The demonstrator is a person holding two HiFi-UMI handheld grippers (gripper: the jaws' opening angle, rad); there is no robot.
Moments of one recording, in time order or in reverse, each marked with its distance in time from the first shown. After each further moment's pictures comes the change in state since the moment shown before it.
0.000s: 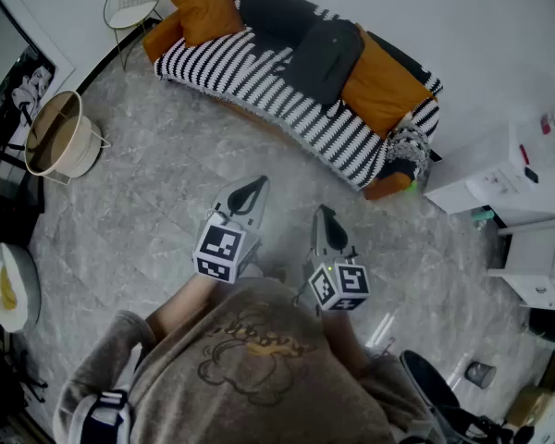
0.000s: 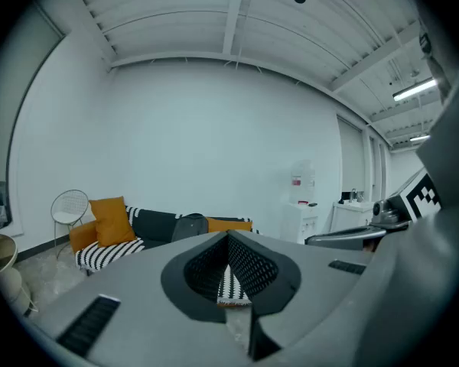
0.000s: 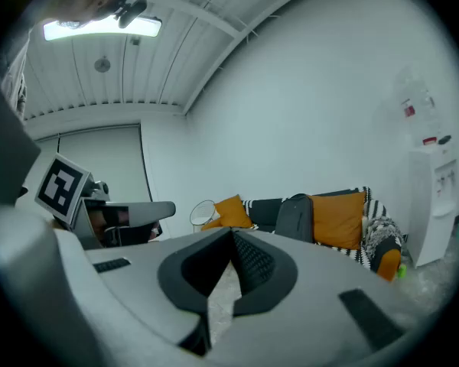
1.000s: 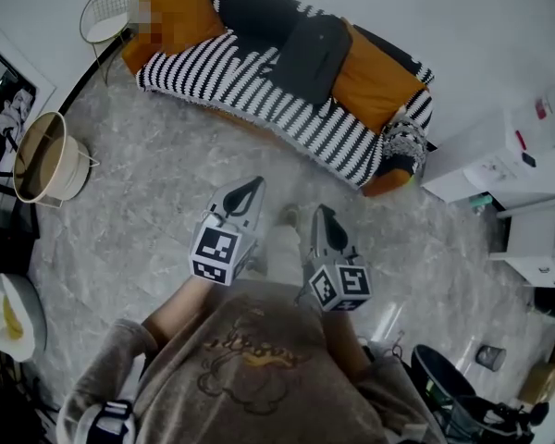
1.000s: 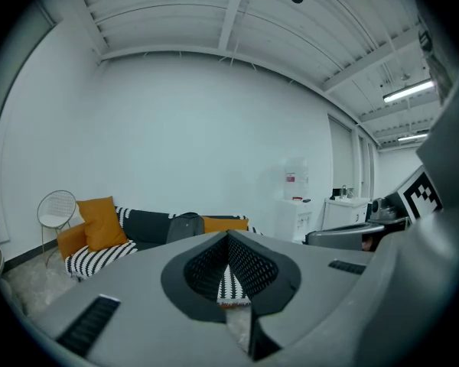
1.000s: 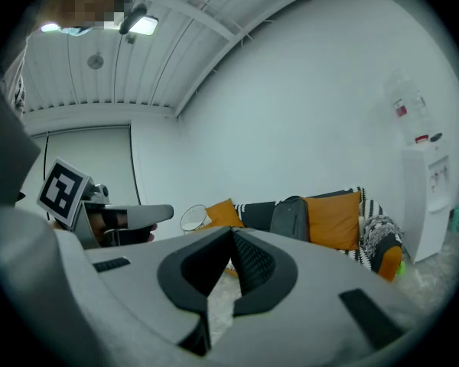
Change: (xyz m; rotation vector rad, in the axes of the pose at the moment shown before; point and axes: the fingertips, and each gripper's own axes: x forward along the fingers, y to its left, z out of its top) left arm 0.033 0.041 -0.010 0.032 0.008 -0.077; right arm 0.043 -0.004 -0.008 0.027 -0.043 -0.068
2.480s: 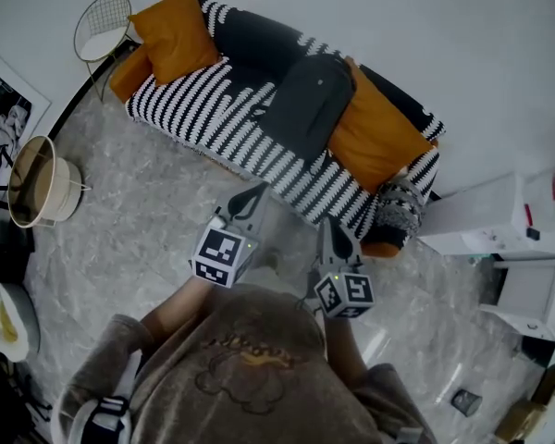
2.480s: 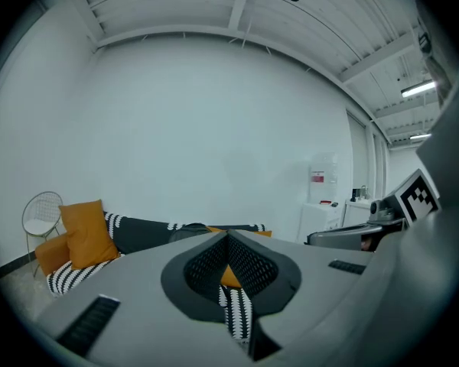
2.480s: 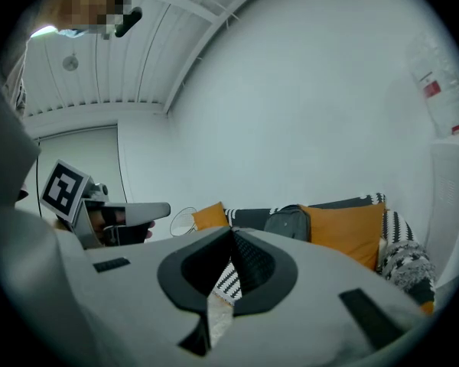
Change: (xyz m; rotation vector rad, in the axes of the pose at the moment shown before) left arm 0.276 0.098 0.070 -0.008 0.018 0.031; right arm 0.237 -0.169 0.097 0.015 0.029 0.040
